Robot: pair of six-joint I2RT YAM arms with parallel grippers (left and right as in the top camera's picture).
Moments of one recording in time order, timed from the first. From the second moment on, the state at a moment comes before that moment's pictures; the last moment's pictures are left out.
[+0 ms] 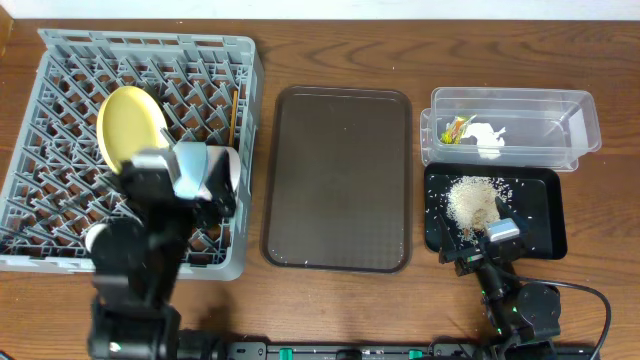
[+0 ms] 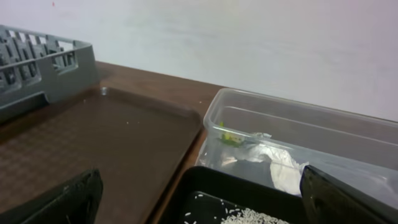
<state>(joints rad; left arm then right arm) -0.07 0.55 0.70 -0.31 0.10 -0.15 0.18 0.01 0.01 -0.06 -0.09 -0.08</state>
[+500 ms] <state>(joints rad) -0.10 0.08 0.17 -0.20 0.06 -0.11 0.18 0.01 0.01 -0.06 -0.09 -0.08</state>
